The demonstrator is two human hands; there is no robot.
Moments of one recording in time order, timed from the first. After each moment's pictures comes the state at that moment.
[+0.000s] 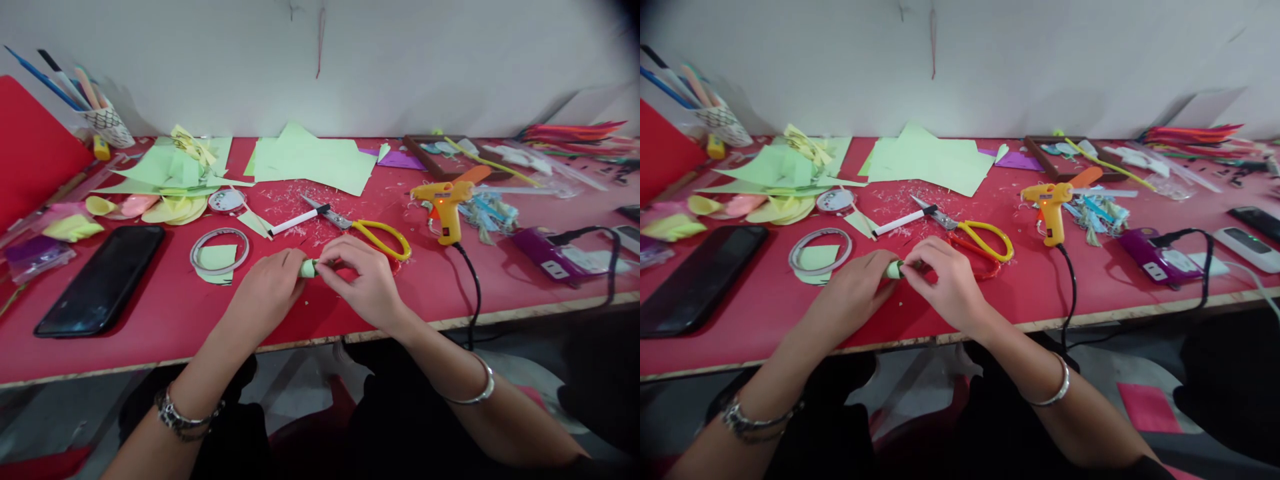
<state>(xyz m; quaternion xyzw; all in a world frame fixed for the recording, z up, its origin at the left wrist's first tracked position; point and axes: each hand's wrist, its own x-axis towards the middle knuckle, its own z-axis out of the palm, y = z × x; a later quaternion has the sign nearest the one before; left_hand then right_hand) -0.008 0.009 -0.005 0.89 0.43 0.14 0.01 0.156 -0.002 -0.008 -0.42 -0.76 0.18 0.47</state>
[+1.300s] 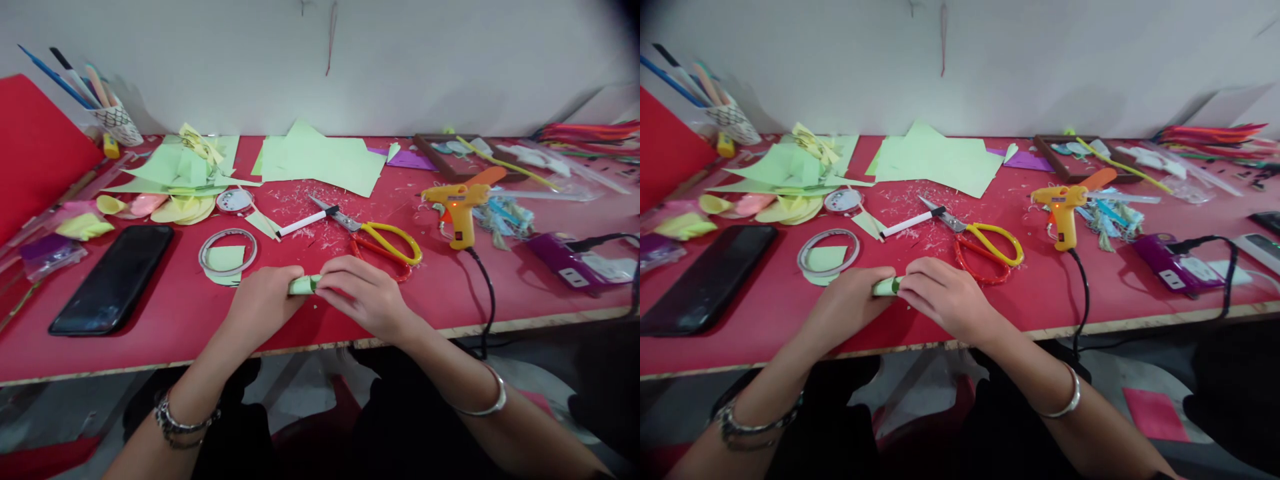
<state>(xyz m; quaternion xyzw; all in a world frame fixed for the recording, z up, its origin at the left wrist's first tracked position) -0.017 0.007 0.009 0.83 0.52 0.06 0.20 0.157 -0.006 -0.013 -0.32 -0.85 0.06 0.41</state>
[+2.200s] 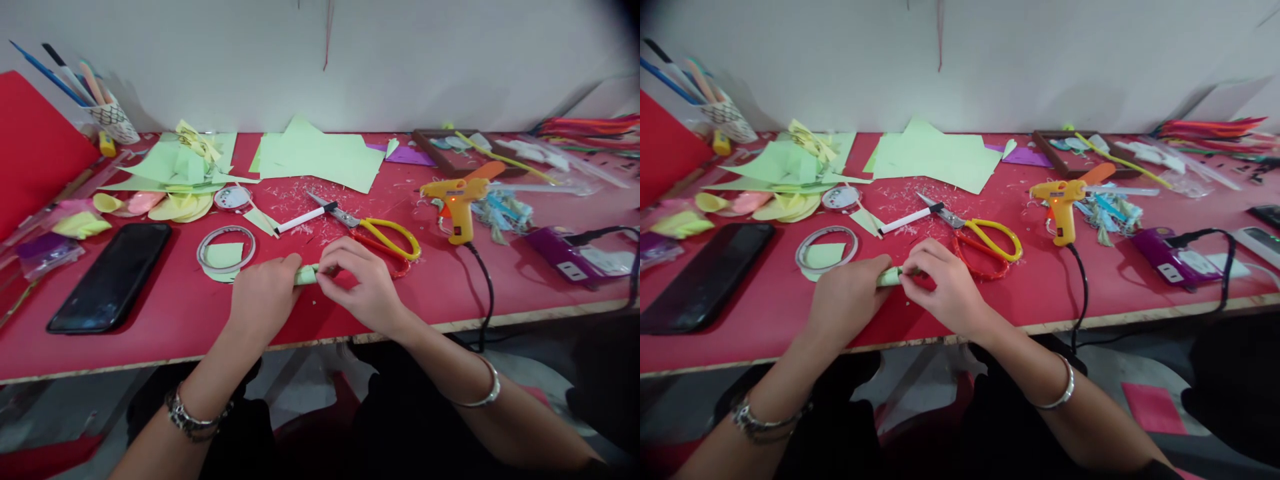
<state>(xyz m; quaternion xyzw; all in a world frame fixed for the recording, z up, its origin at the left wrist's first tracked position) -0.007 0.003 0.009 0.82 0.57 0.00 0.00 0.148 -0.002 -0.011 -0.38 -0.78 0.20 0.46</state>
